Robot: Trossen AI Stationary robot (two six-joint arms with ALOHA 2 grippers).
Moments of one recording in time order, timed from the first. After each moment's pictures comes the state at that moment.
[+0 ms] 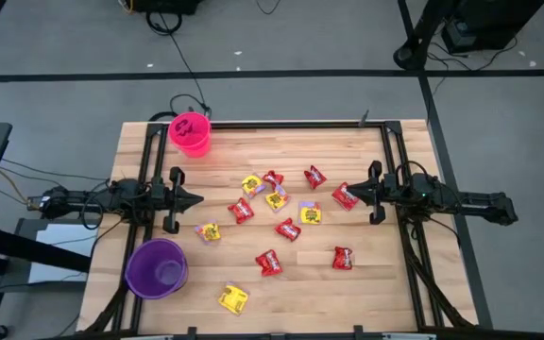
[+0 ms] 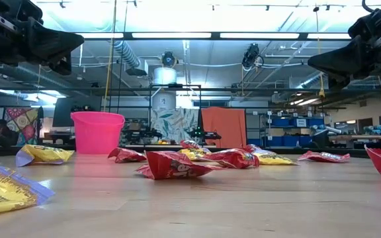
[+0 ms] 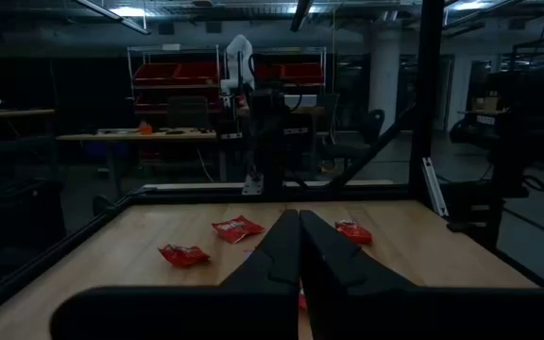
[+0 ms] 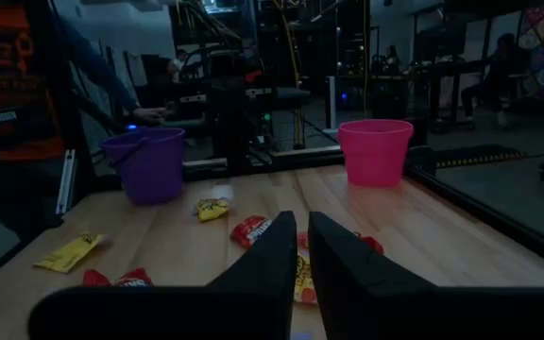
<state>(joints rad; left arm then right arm) -0.07 0.00 0.01 0.14 -0.06 0.02 -0.11 0.01 0.01 0.03 0.02 0.09</state>
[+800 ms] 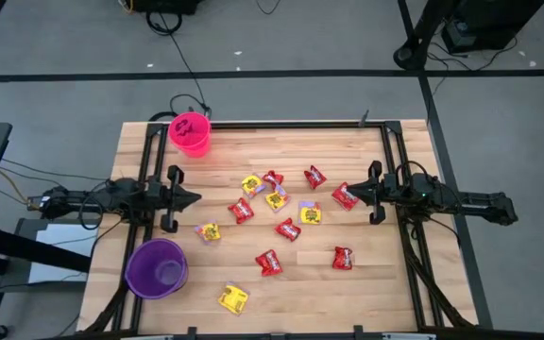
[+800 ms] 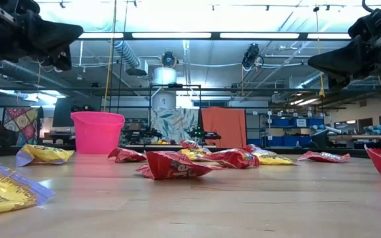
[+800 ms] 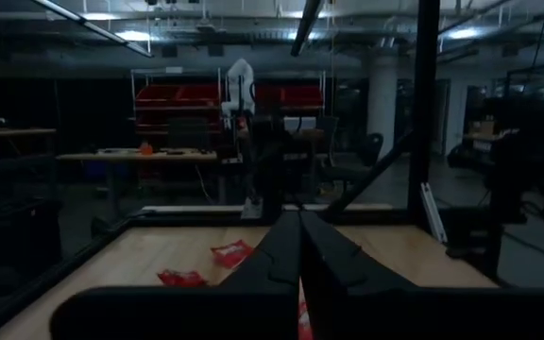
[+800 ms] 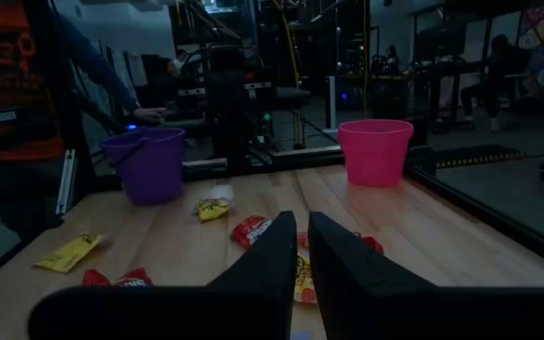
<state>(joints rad) -0.07 0.00 0.01 0.22 -0.06 0.00 -0.11 0.01 0.01 0.03 0.02 0.09</state>
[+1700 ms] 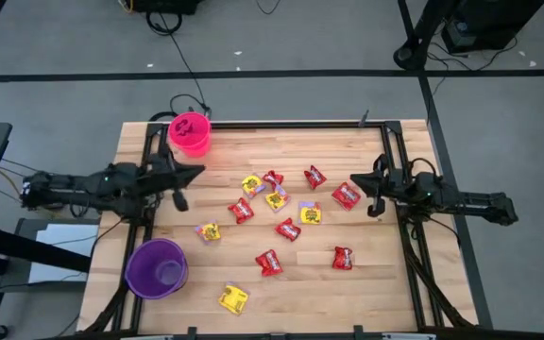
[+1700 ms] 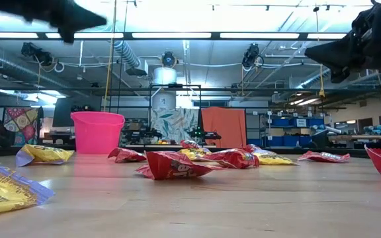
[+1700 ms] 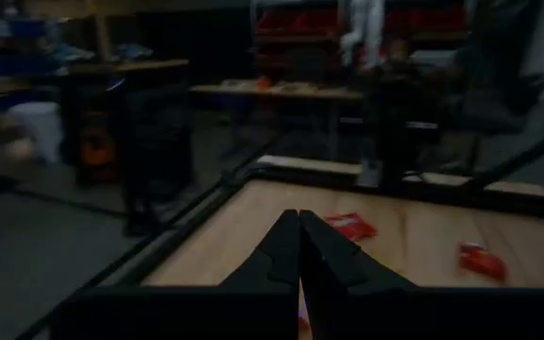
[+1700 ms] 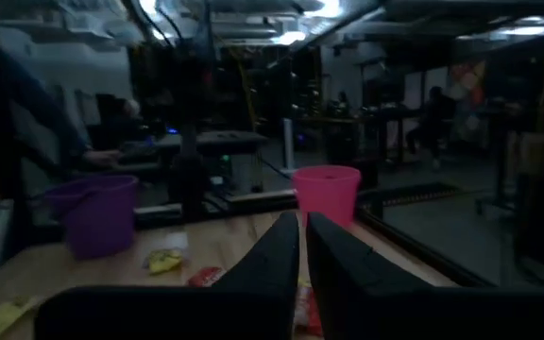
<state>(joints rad) -0.07 0.49 0.51 -0.07 -0.44 -0.02 -0.11 0.01 0.01 0.15 0.16 0.05</state>
